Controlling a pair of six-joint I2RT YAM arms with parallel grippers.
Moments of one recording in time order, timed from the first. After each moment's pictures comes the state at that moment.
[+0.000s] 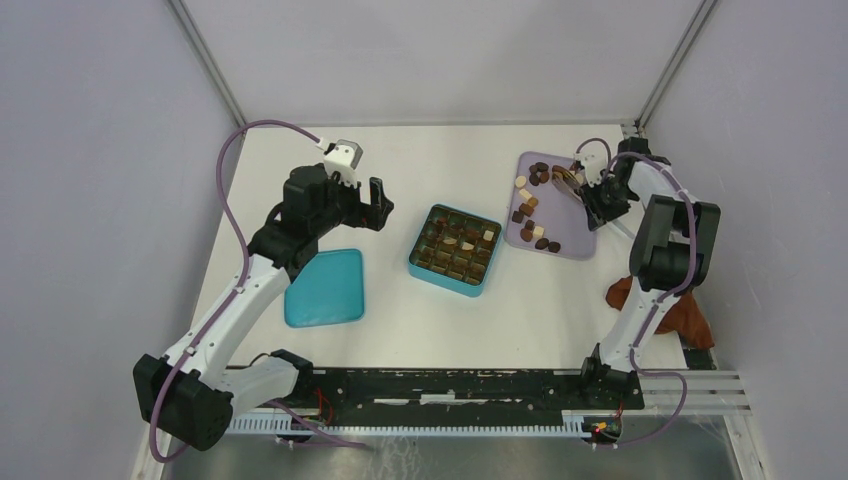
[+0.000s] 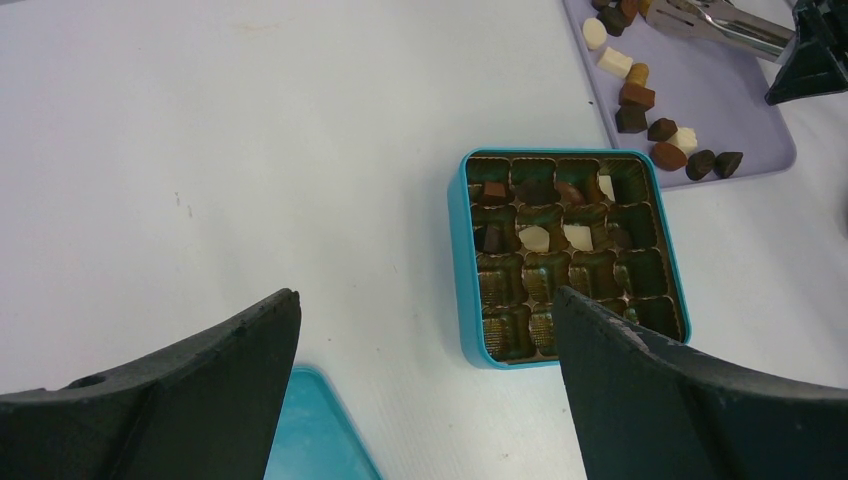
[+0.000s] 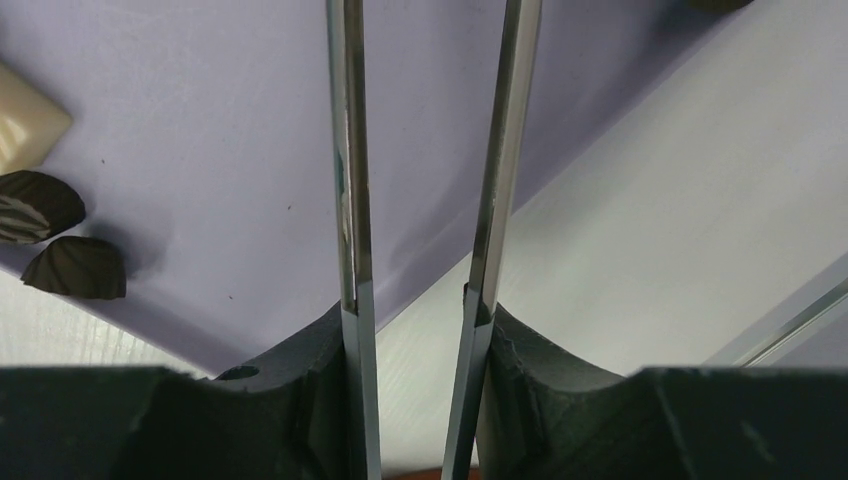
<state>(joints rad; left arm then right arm) -0.40 1.10 0.99 -0.28 0.11 -0.11 -0.22 1.98 1.46 -0.79 -0.20 -0.66</state>
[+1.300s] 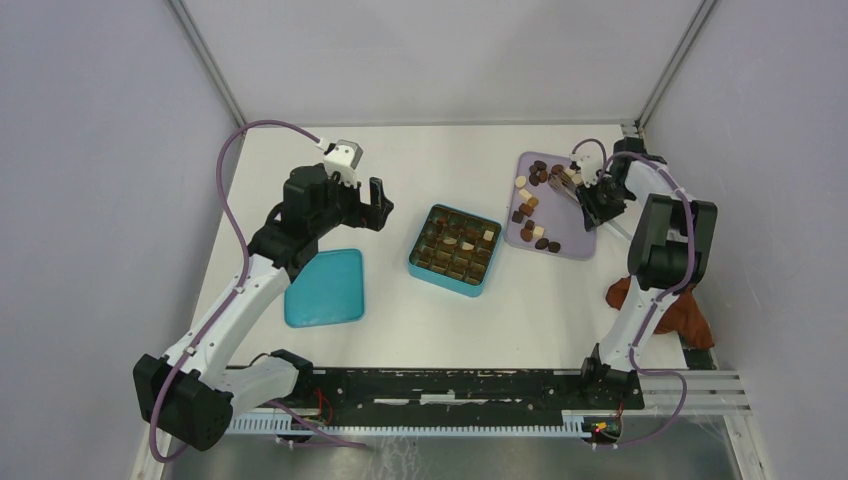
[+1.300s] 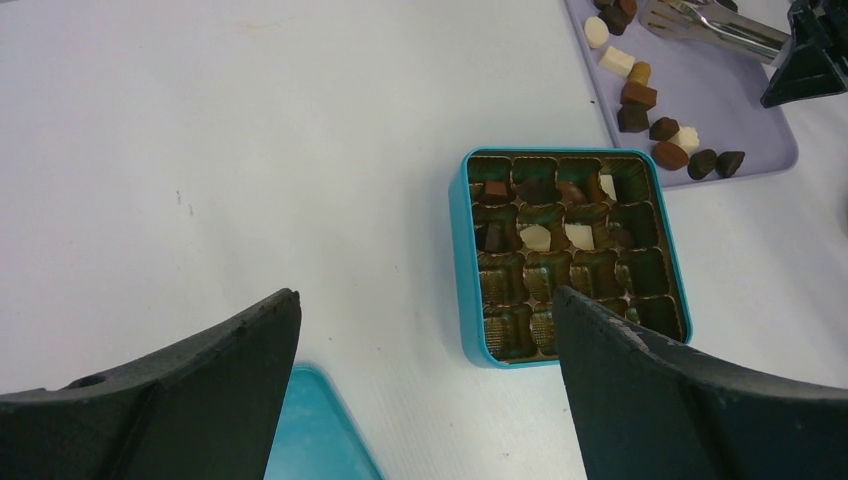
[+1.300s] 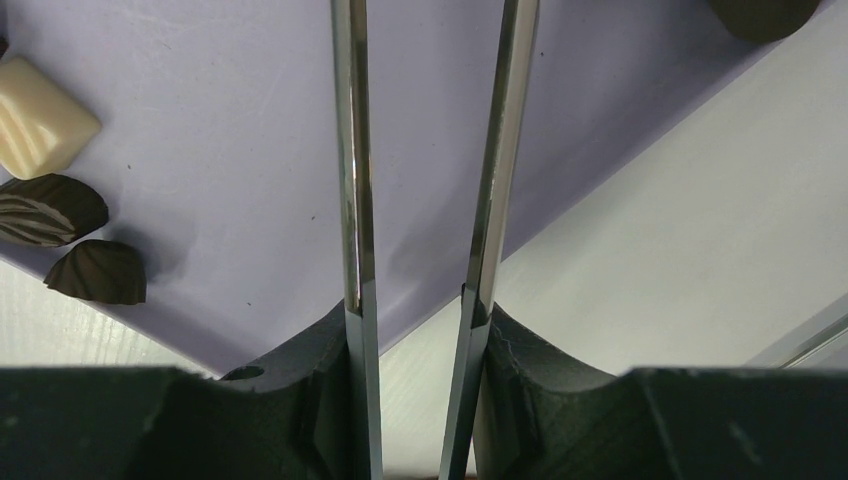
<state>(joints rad) -0.40 1.10 0.99 -0.29 0.10 -0.11 -0.21 2.01 1.49 -0.81 -0.21 -0.66</state>
